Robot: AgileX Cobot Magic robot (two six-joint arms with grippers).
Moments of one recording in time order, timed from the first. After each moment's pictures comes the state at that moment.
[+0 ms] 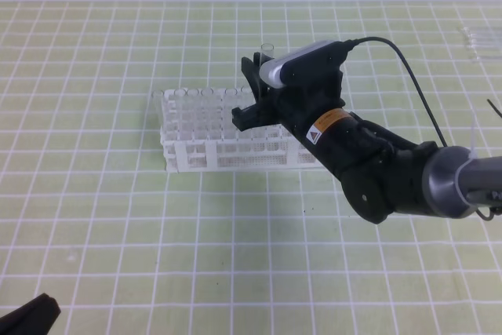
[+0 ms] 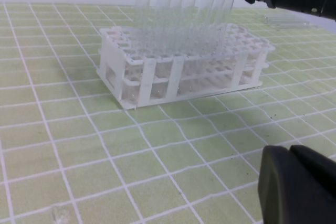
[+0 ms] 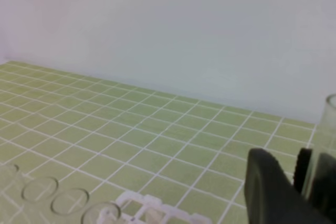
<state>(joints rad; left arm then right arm) -0.59 -0.01 0.00 0.13 0.23 -0.26 0.65 1.97 -1.10 0.01 -0.80 0.06</state>
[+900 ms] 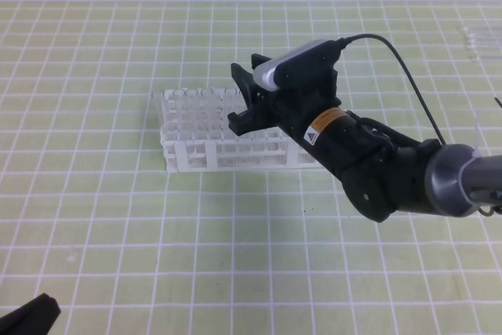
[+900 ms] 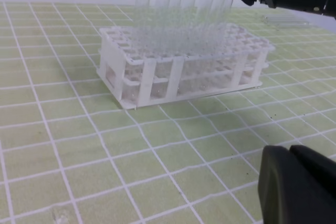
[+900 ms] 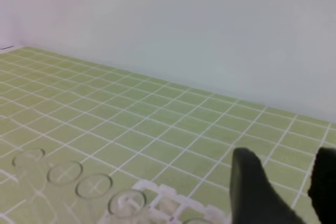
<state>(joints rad) -0.59 -0.01 0.01 0.13 0.22 -0.26 0.65 1.95 -1.10 -0.03 -0.75 0.07</state>
